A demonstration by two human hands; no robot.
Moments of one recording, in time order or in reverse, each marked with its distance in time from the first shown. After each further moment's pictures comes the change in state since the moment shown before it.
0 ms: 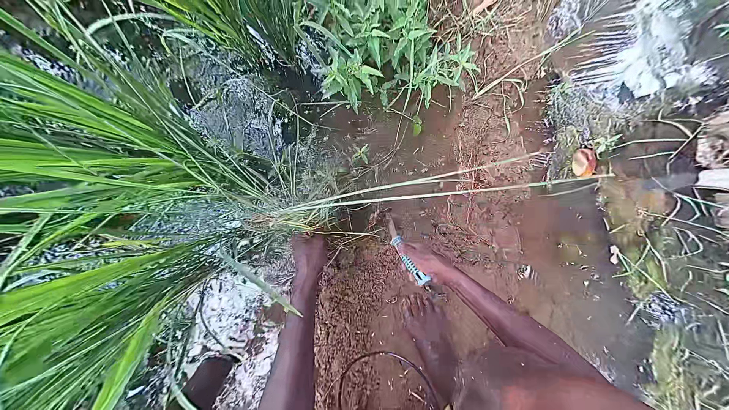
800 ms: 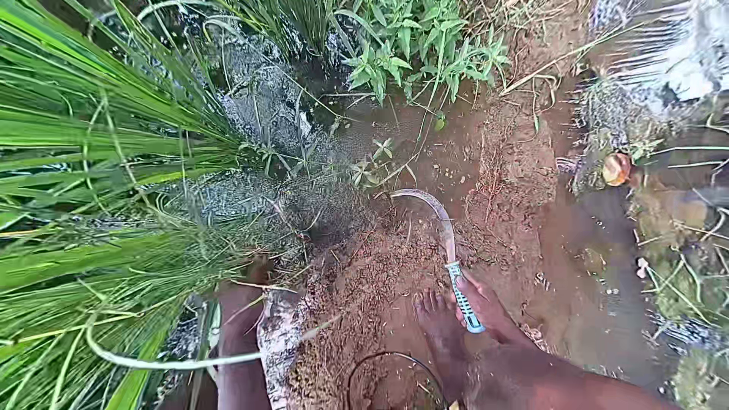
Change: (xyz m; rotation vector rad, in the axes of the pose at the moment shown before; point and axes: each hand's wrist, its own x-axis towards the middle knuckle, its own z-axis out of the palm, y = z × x) left_hand -0.028 -0.092 -0.157 -0.053 0.127 0.445; right_hand -0.105 0.065 -0.002 0.216 0.217 -0.143
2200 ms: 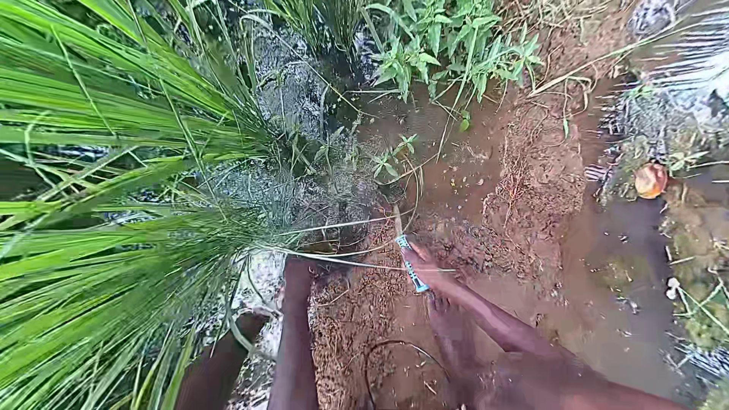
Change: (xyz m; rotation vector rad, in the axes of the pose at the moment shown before) left_hand 0.003 0.002 0.062 0.125 -0.044 -0.791; right_hand 0.090 -0.027 0.103 -0.310 -0.295 -0.032
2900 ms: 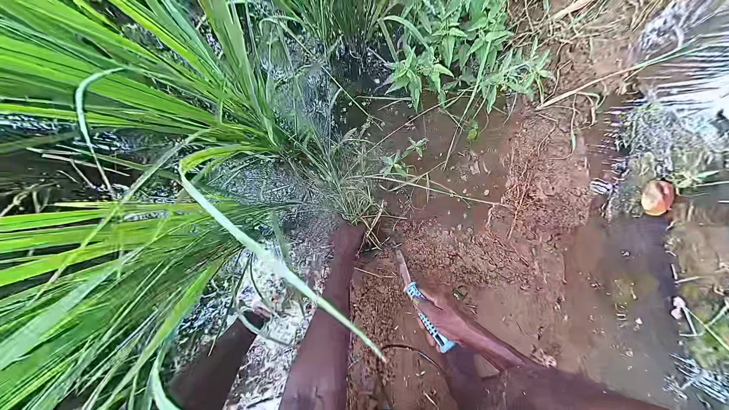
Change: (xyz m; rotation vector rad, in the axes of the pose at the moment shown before) left_hand 0.052 0.038 0.105 0.432 -0.143 0.076; right_hand -0.067 0.021 -0.002 0.010 -0.261 0.225
